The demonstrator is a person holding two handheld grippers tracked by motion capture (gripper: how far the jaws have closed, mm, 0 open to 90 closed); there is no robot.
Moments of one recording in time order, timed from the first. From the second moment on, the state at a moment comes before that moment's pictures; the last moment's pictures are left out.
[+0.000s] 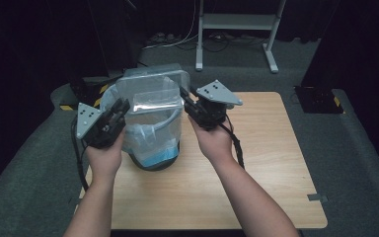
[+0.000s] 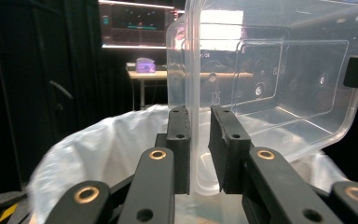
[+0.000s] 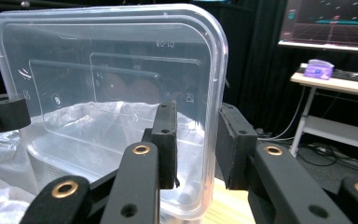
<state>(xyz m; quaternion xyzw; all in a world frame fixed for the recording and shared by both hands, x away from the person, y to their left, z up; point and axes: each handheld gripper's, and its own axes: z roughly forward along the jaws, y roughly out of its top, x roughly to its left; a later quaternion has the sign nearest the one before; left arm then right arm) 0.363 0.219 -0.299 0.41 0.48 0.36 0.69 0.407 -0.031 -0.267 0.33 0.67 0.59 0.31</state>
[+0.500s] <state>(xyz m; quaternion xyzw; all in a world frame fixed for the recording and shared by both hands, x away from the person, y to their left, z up) 0.367 0.244 -0.301 0.42 0.49 0.33 0.69 0.427 0.007 -0.275 0.32 0.70 0.57 0.29</state>
